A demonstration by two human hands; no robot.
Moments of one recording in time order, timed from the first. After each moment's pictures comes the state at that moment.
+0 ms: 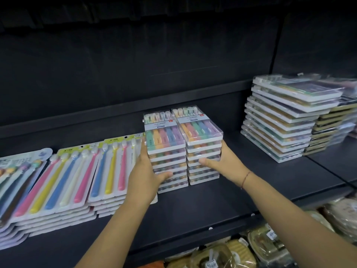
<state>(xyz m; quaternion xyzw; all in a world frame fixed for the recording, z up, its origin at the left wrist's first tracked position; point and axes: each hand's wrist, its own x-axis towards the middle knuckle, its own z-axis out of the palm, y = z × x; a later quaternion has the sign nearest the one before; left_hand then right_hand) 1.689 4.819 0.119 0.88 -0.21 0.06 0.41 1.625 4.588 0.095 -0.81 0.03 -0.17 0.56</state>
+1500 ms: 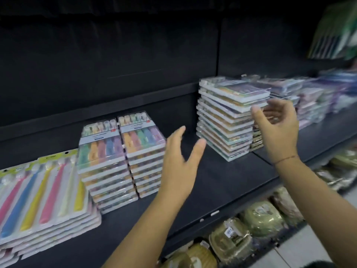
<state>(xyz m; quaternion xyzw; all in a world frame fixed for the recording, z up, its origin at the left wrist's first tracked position) 1.587 4.661 0.161 0.72 -0.32 -0.08 0.61 1.507 4.454 0.167 -0.67 0.20 -0.56 0.45</state>
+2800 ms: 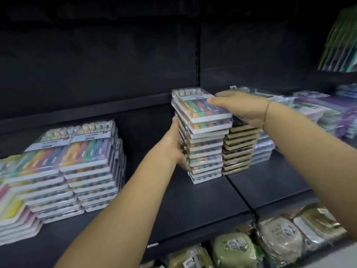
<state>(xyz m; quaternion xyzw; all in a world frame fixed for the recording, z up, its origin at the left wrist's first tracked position) 1.606 4.481 0.208 0.57 0.05 -0.47 0.67 1.556 4.321 0.254 -0.87 0.15 -0.10 0.45</state>
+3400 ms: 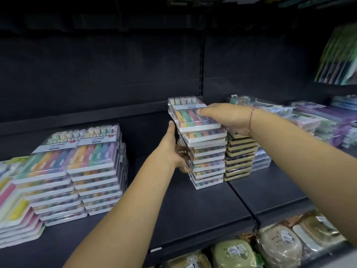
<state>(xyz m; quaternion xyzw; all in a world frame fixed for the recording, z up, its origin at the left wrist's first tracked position) 1.625 4.489 0.202 0.55 0.06 -0.42 0.72 1.570 4.354 0.257 -0.89 0.15 -0.04 0.43</state>
